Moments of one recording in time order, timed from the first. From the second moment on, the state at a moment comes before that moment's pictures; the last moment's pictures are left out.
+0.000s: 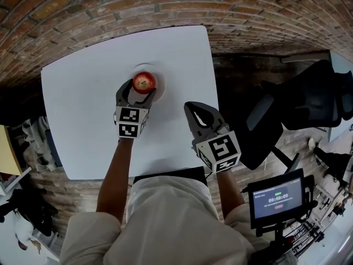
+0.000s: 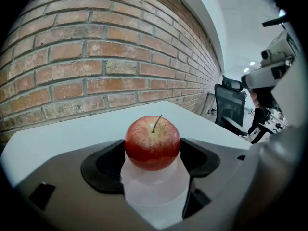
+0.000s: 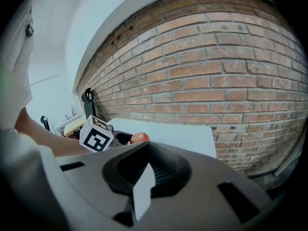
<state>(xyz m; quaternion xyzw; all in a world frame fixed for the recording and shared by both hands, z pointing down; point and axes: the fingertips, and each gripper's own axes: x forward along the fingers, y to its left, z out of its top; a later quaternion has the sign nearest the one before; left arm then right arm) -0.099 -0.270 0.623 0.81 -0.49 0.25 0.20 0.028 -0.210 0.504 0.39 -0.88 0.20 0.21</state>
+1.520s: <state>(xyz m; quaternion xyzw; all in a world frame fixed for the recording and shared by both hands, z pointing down) -0.095 -0.279 0.636 0.81 -0.49 0.22 0.22 0.040 -0.211 0.511 0.40 -0.87 0.21 0.21</state>
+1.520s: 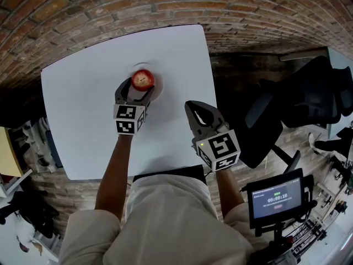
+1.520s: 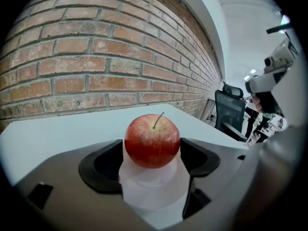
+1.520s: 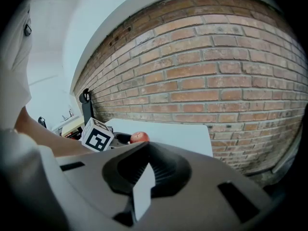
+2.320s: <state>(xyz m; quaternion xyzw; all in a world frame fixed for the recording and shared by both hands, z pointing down) -0.100 -0.265 0.620 0.82 -0.49 0.21 0.22 0.034 -0.202 0.497 0.40 -0.87 0.20 0.21</state>
